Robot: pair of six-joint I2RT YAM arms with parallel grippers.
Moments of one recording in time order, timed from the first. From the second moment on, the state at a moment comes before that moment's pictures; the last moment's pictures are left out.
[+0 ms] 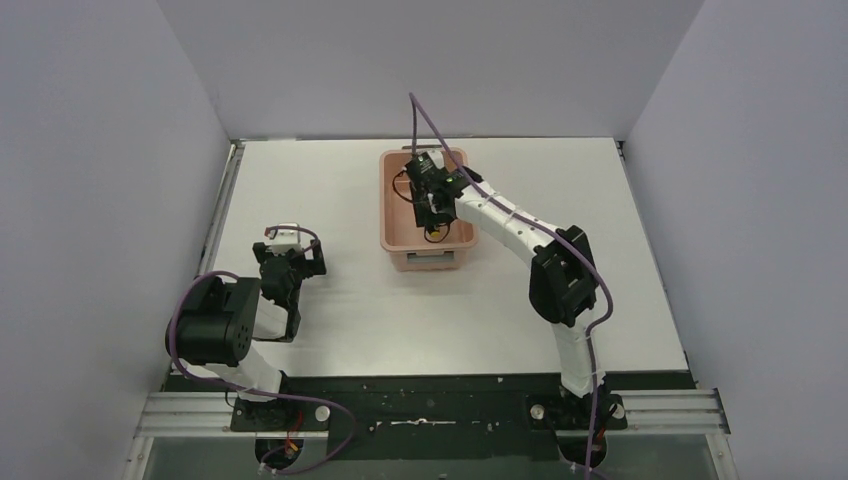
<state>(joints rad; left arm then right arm) -0.07 1.62 0.23 1.18 -0.15 -0.02 0.70 2.08 1.95 -0.85 0.26 0.38</state>
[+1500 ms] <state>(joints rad) -0.07 1.62 0.23 1.18 -0.15 -0.02 0.22 1.72 1.65 -0.63 0.25 0.19</state>
